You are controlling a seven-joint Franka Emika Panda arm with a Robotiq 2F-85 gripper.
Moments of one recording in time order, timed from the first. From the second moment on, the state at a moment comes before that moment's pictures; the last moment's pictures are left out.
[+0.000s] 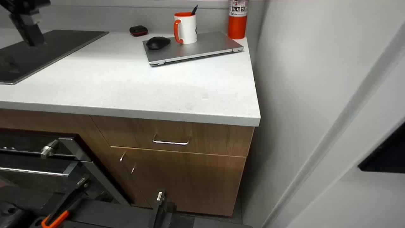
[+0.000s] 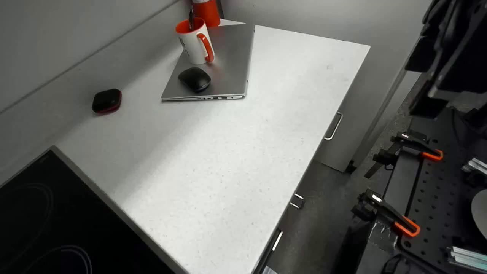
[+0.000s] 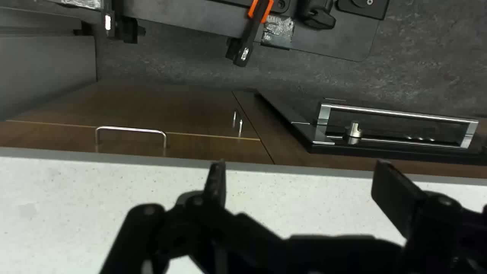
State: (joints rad) arm 0.15 -0.90 0.01 -2.80 0.15 1.92 -0.07
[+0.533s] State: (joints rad) arm 0.14 -0.71 0.02 -2.72 0.13 2.08 -0.07
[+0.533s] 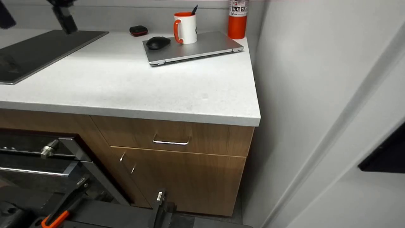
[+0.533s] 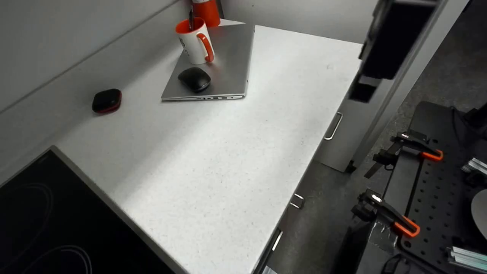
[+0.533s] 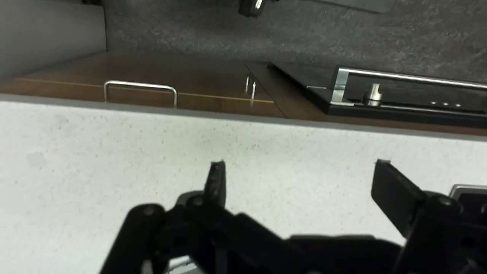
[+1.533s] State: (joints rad) arm 0.09 -0.40 0.03 -2.55 0.09 2.28 -0.04
